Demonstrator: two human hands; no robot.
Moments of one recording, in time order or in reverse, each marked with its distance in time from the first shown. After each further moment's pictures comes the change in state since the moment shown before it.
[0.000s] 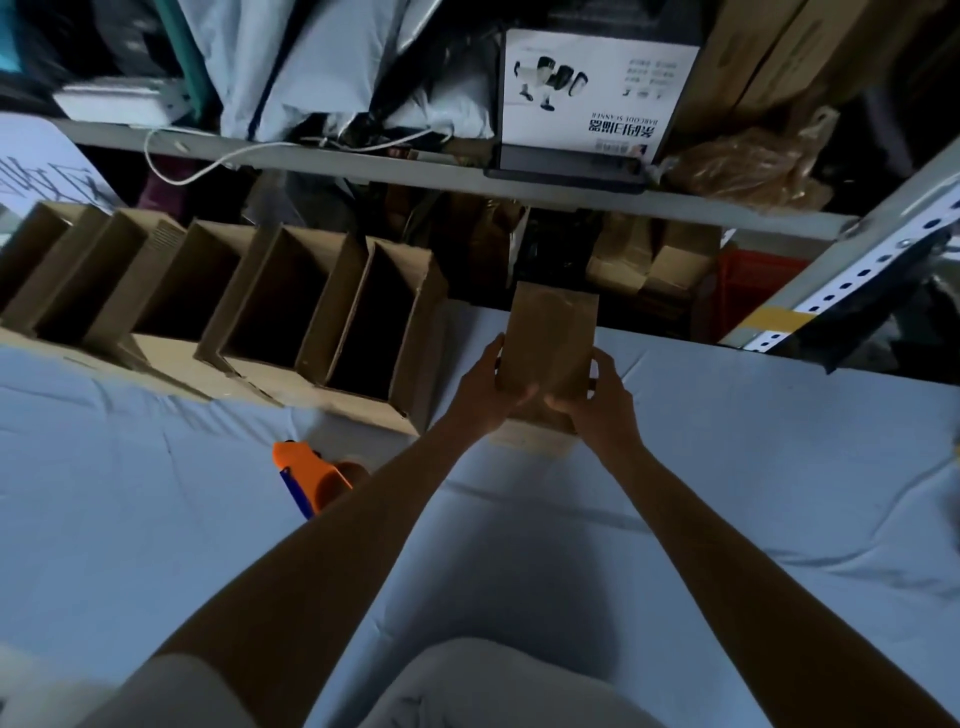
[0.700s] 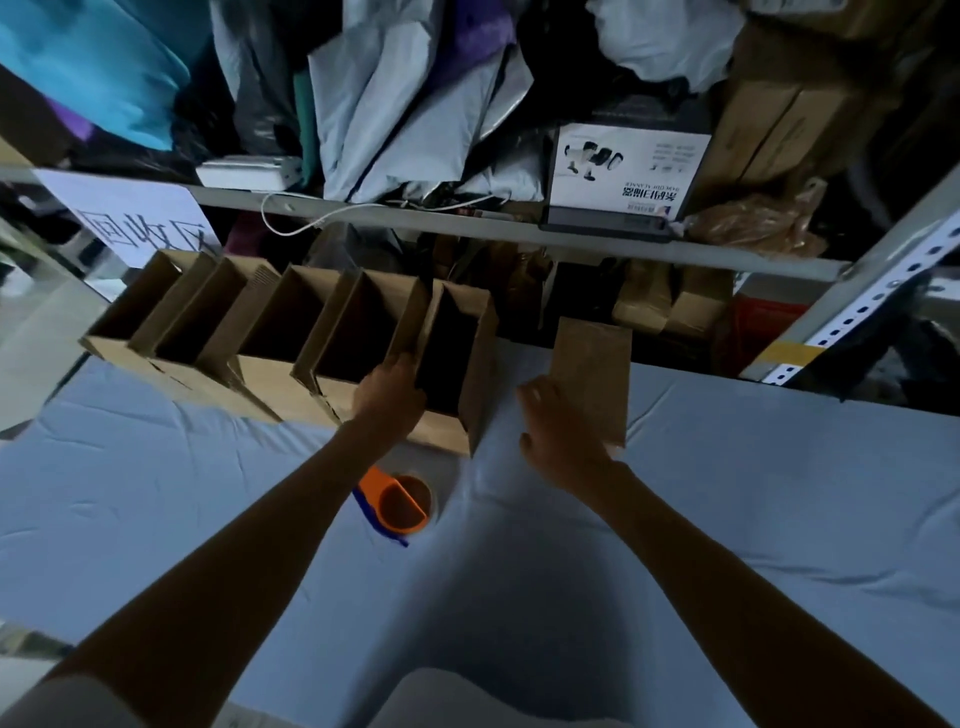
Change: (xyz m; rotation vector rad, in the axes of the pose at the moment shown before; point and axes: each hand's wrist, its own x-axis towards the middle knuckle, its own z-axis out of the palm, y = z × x) left_hand -0.080 0.017 -0.156 0.869 0.349 0.112; right_hand -0.064 -0.065 0.061 -0.790 -0.150 -0.648
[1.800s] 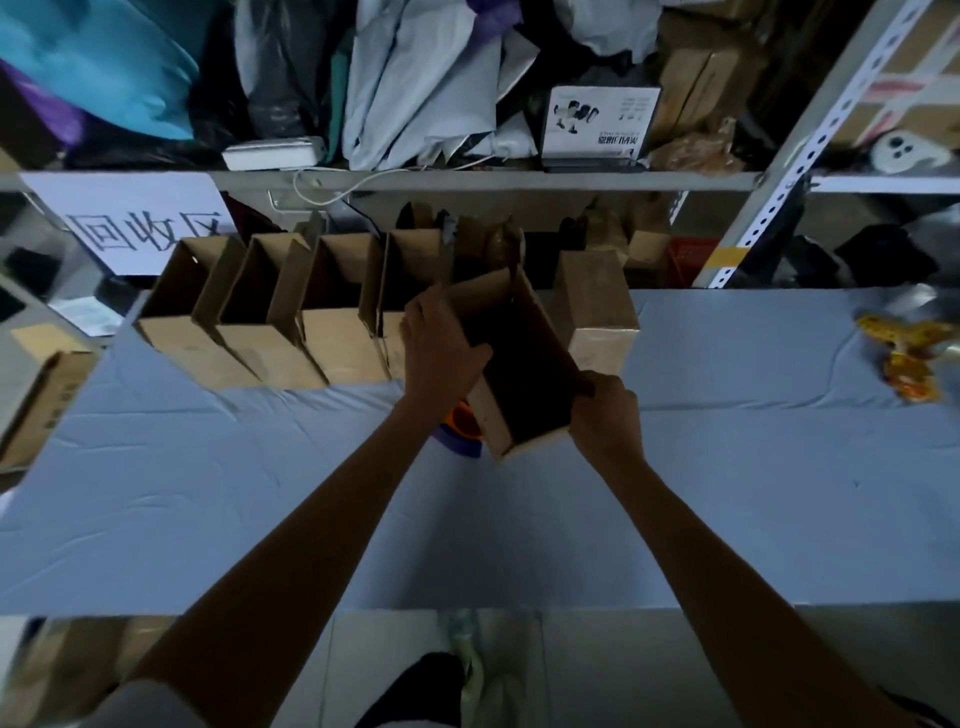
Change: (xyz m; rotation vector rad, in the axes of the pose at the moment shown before) left_hand -0.121 -0.058 -0.061 -0.524 0.140 0.244; right_hand -0.123 -0.189 0.011 0.551 0.396 0.781
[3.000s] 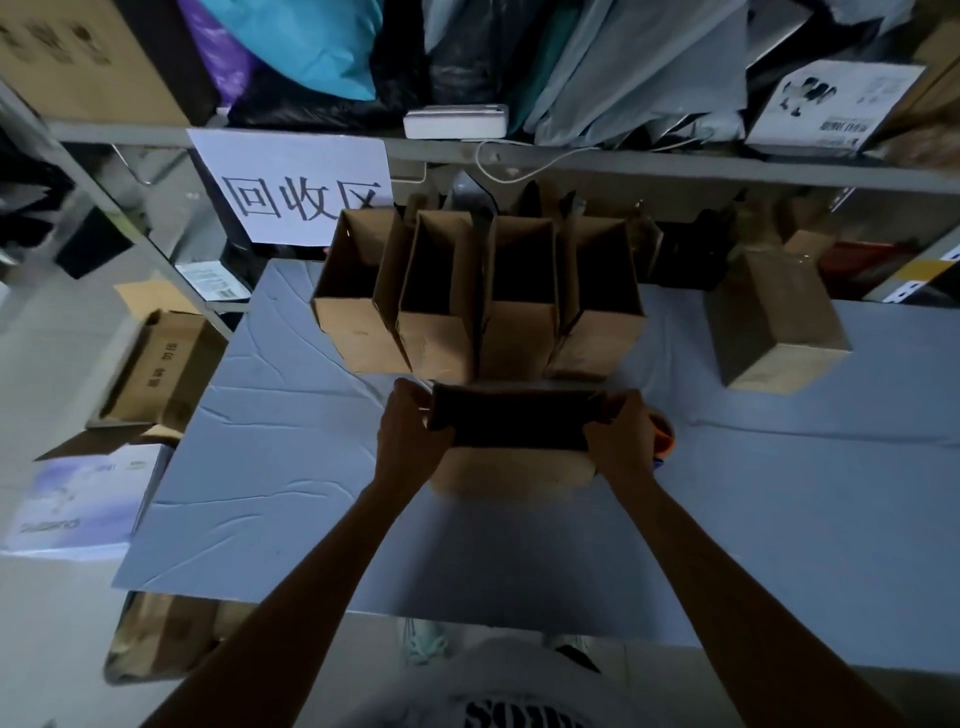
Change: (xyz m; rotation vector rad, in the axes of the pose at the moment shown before) left_hand -0.011 -0.251 -0.161 -0.020 -0.036 -0.299; right_hand -0.016 -0.087 0.224 0.068 0.028 0.097
